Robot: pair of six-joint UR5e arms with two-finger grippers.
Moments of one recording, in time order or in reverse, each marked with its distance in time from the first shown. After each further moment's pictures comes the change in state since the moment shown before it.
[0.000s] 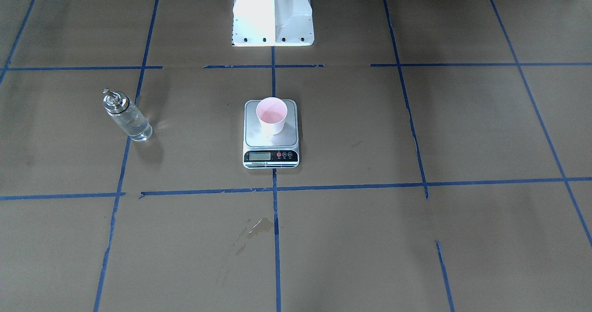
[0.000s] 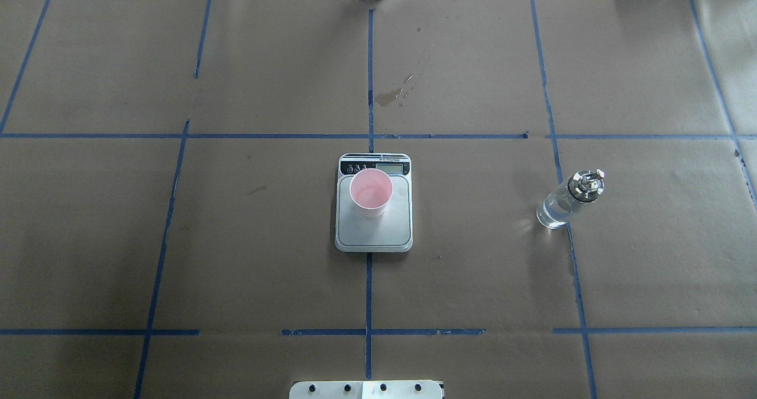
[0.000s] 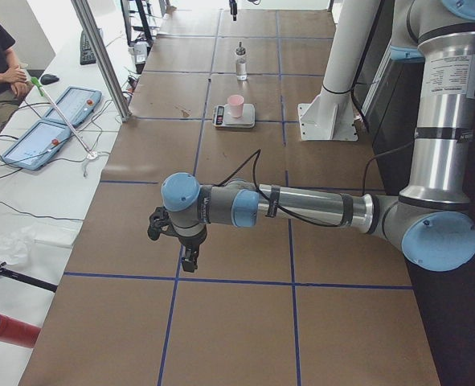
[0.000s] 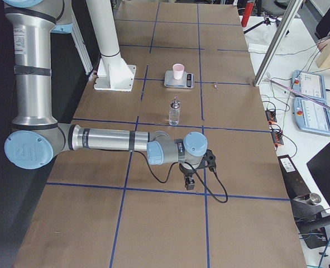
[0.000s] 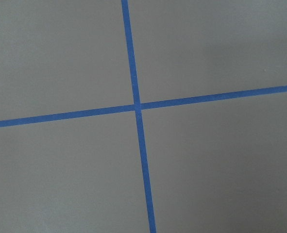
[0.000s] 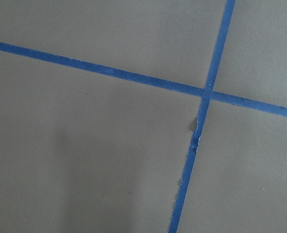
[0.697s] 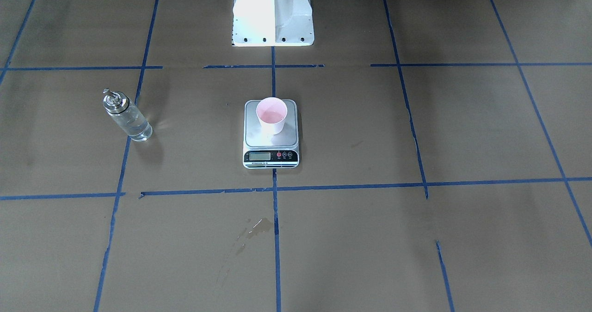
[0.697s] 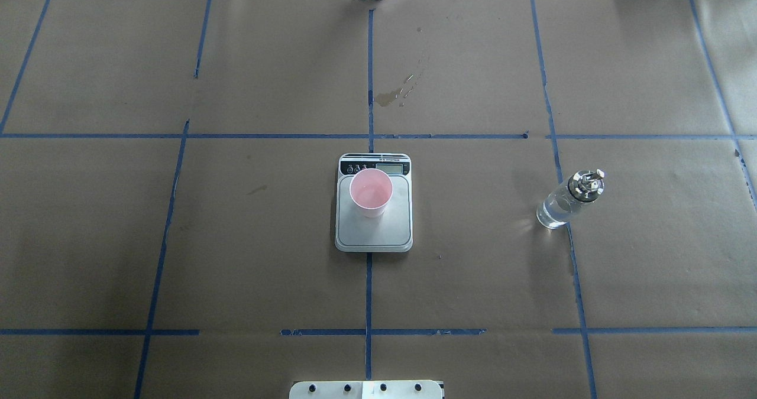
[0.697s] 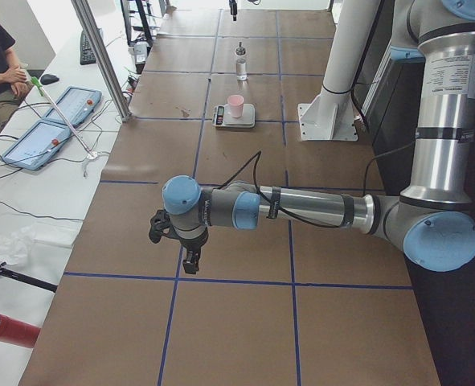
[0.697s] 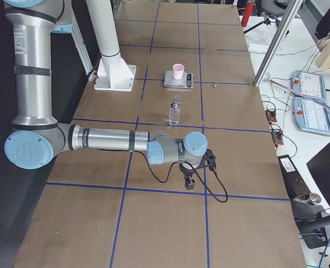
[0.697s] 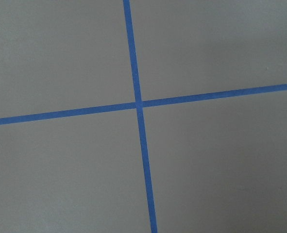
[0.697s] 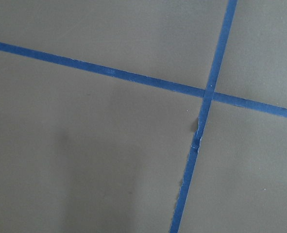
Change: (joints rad) left arm -0.001 0.007 0.005 0.000 -0.005 0.001; right arm -0.002 0.000 0.001 0.000 0.001 0.000
